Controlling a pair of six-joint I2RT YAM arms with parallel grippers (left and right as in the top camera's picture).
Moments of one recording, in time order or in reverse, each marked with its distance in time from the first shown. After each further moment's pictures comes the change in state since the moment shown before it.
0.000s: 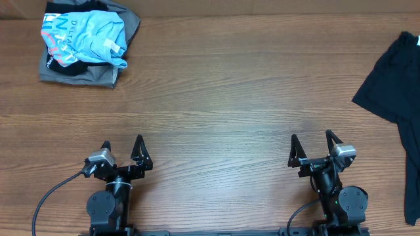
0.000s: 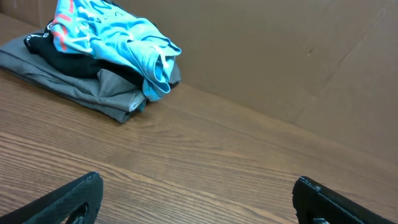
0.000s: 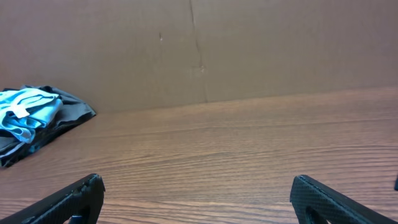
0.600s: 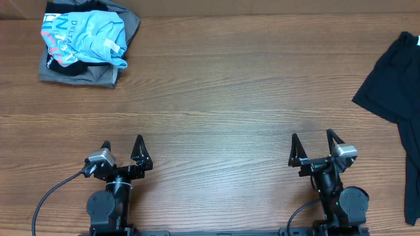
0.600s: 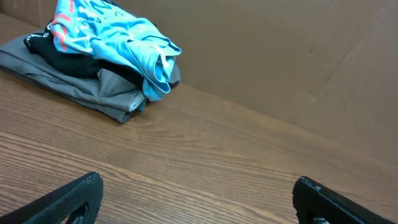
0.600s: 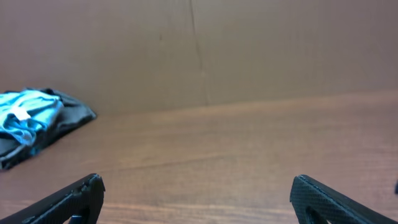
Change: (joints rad) left arm 0.000 0.000 0.000 0.000 0.000 0.000; right arm 0.000 0.000 0.000 0.029 -0.002 0.000
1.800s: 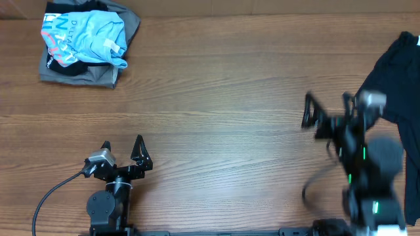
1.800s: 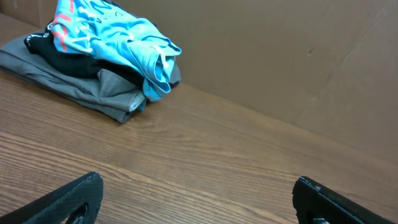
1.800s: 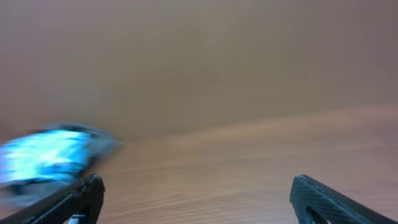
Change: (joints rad) left arm 0.000 0.000 0.000 0.000 0.000 0.000; right arm -0.021 0.671 0.667 -0.175 0.027 0.082
